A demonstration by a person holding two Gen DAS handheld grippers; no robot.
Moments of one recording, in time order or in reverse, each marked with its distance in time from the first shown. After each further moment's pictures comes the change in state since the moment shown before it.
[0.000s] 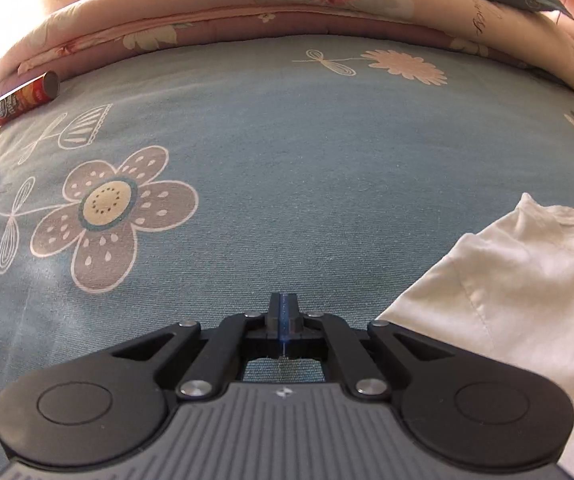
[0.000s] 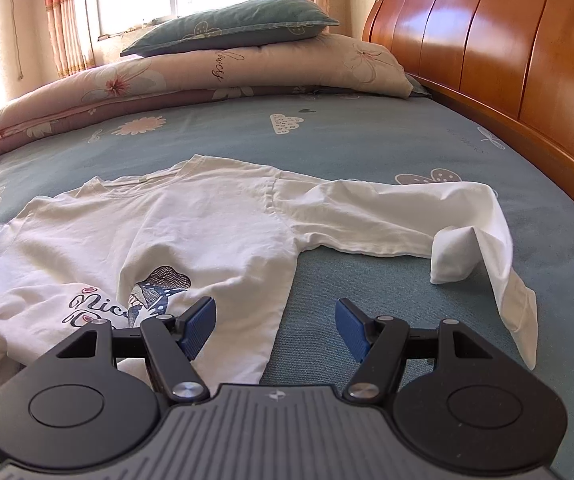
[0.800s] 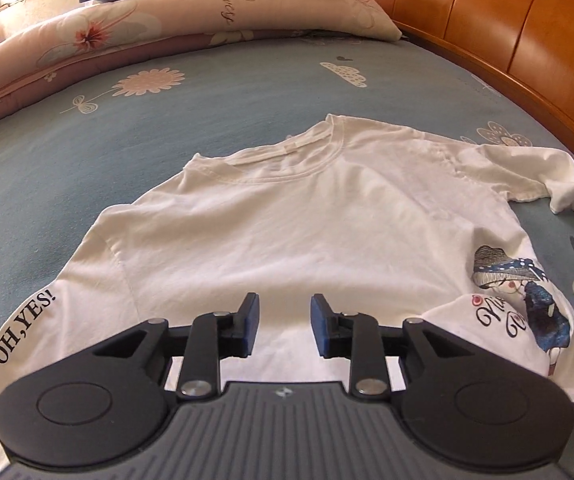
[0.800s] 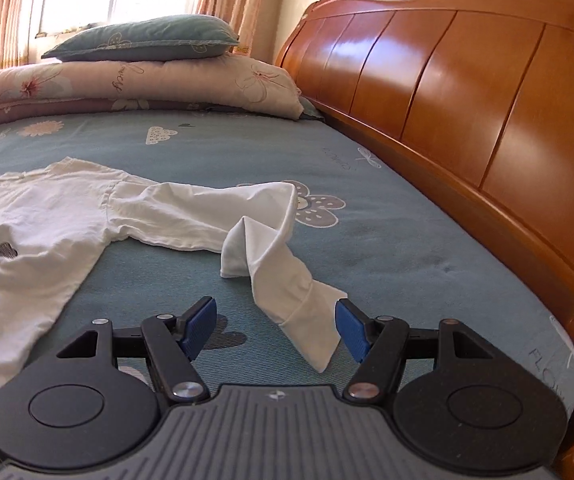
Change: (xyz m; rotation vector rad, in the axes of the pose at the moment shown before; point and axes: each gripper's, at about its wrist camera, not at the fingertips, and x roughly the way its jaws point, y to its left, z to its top) left arm -0.098 -0.191 -0.064 0.340 -0.014 -0.371; right arm -0.026 -0.107 -0.031 -0.139 -0.090 -0.303
